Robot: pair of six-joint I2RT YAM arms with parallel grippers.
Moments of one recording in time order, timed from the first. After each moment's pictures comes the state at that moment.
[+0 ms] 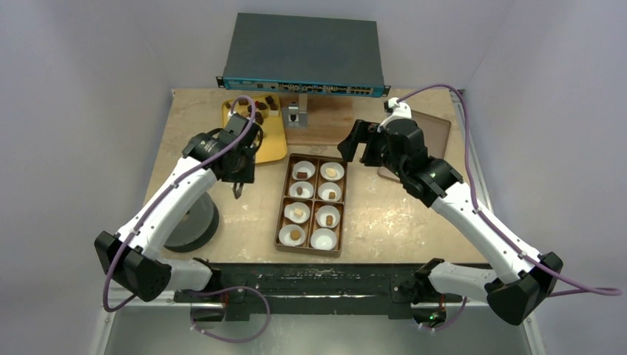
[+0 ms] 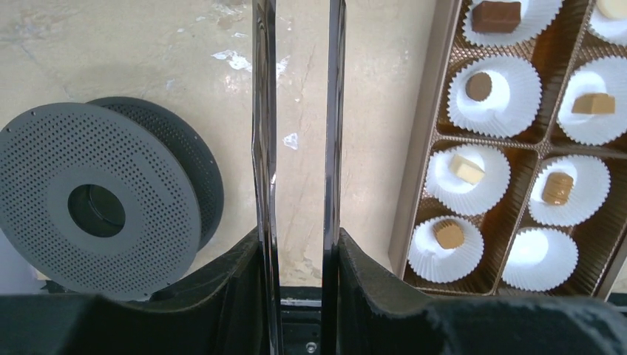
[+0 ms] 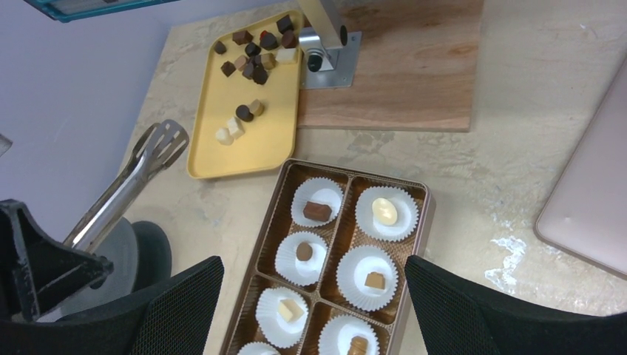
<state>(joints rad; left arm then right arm) -0.51 1.31 1.37 -1.17 -0.29 -0.42 0.61 1.15 1.18 -0.45 0.15 0.57</state>
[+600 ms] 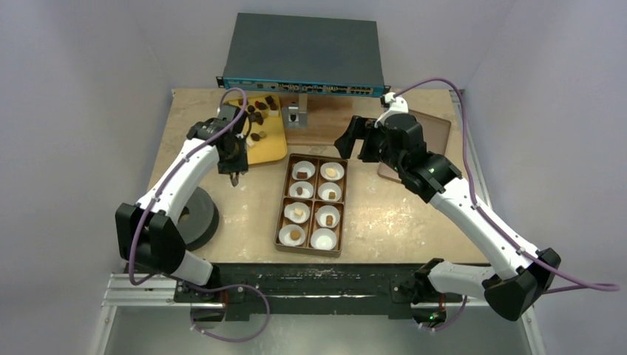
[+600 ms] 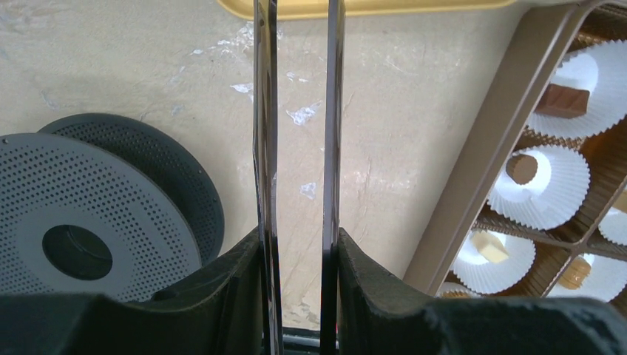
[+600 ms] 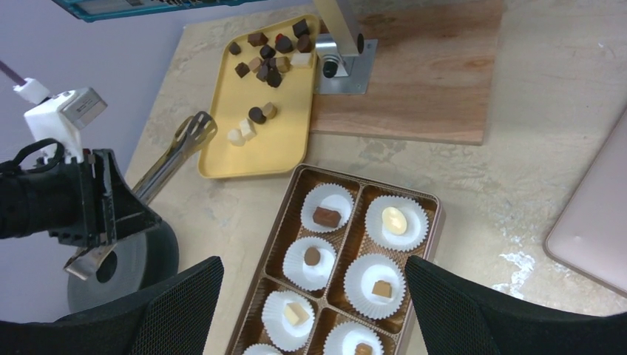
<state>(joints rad) -0.30 1.48 1.34 -1.02 -0.22 -0.39 0.61 1.18 1.23 -0.45 0.13 0.54</state>
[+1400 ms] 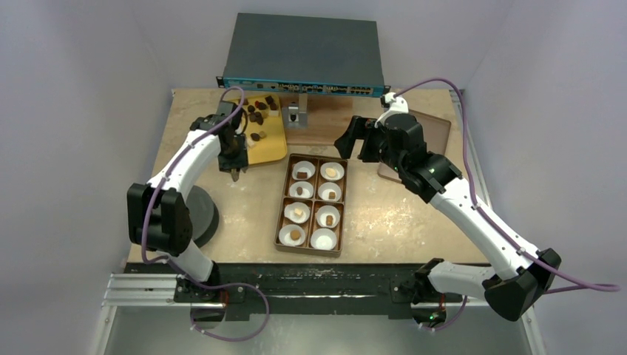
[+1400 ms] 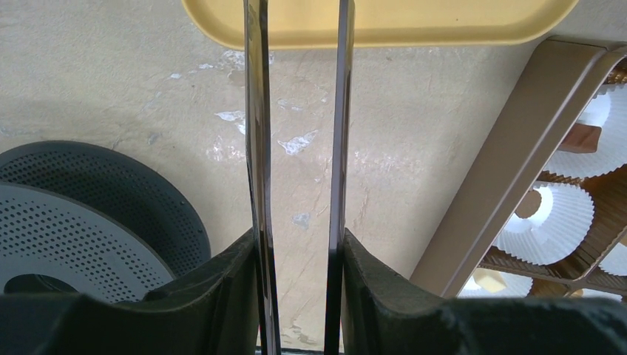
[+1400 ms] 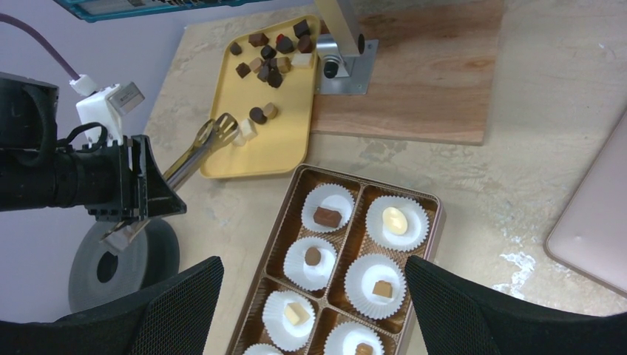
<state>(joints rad) -0.20 1.62 1.36 -0.95 -0.12 -0.36 0.61 1.18 1.23 -0.45 0.12 0.54</state>
